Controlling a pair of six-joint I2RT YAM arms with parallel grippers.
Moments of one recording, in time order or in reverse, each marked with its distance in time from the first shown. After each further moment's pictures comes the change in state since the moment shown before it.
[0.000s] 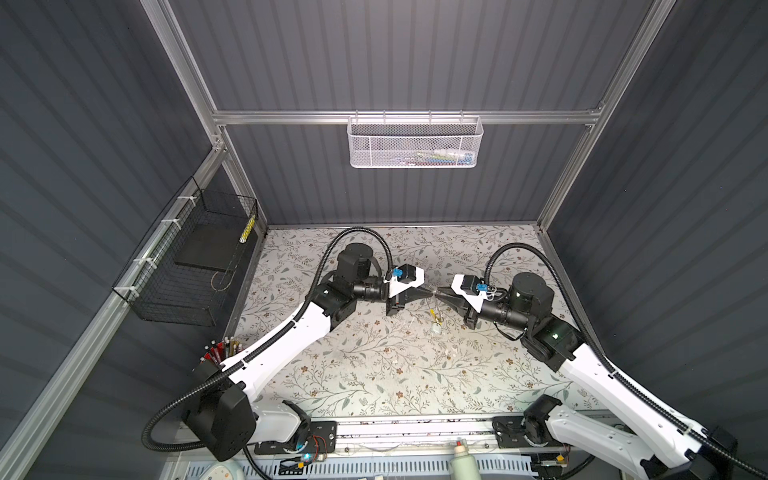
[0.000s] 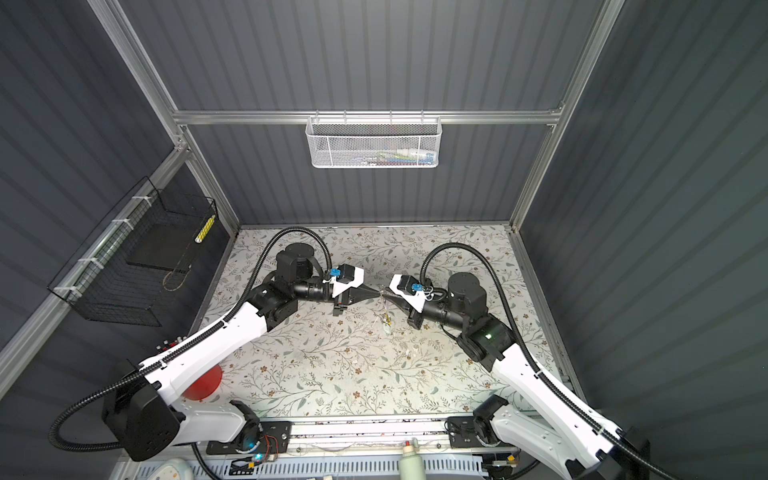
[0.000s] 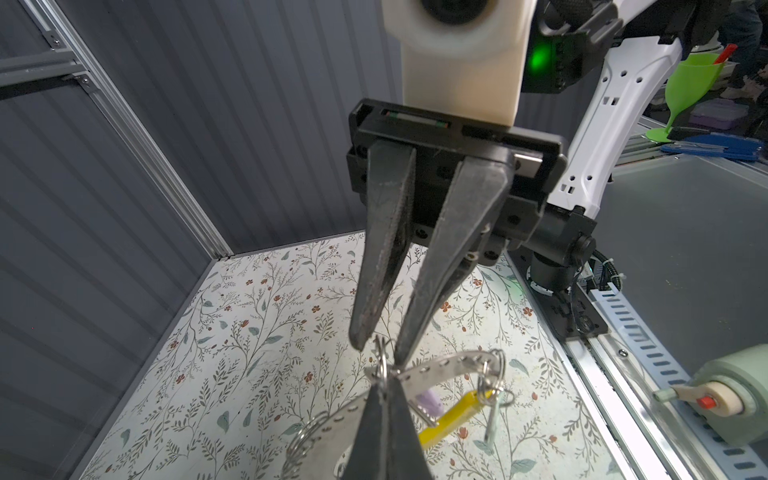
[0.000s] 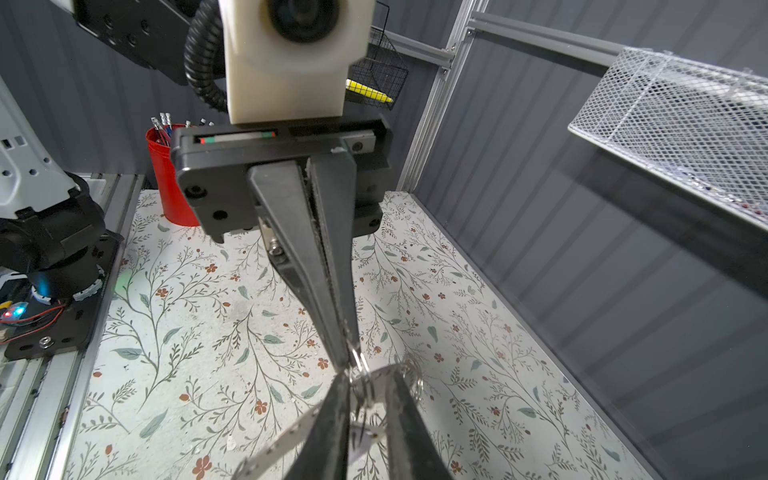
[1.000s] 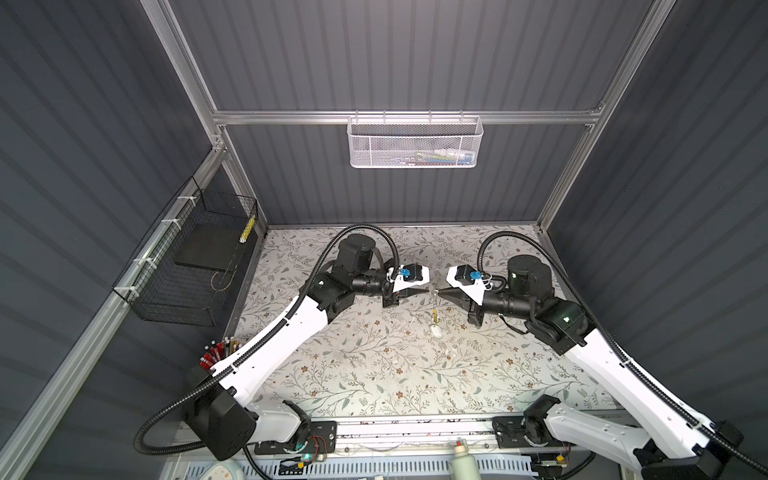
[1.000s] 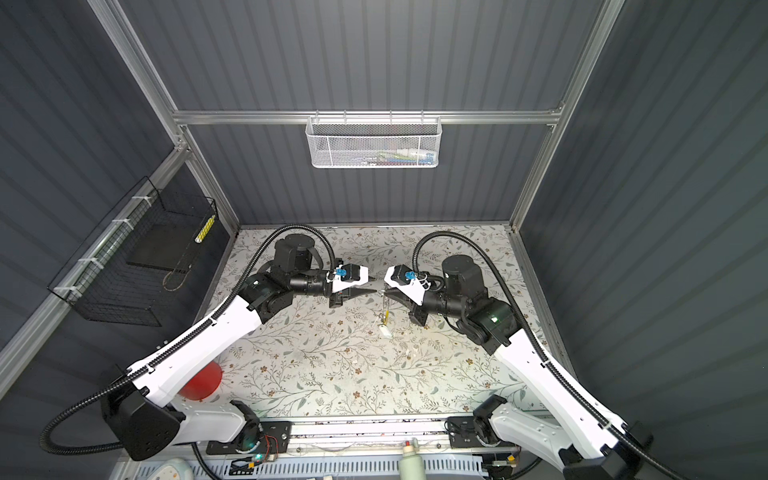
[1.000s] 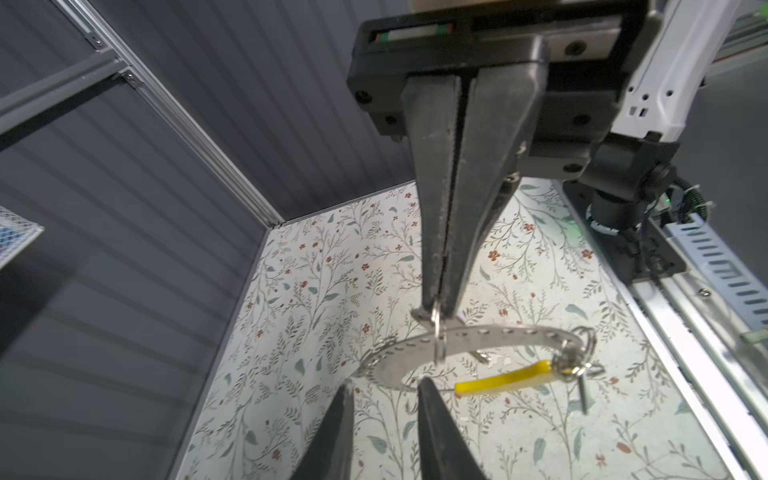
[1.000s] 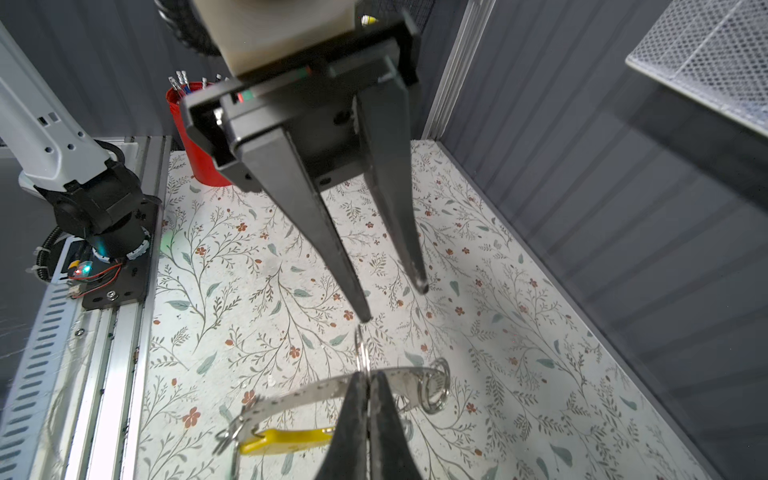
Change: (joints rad) left arm -0.021 0.009 0.192 -0.314 -0.237 0.274; right arm -0.003 0.101 0.274 -0.429 0.007 -0.045
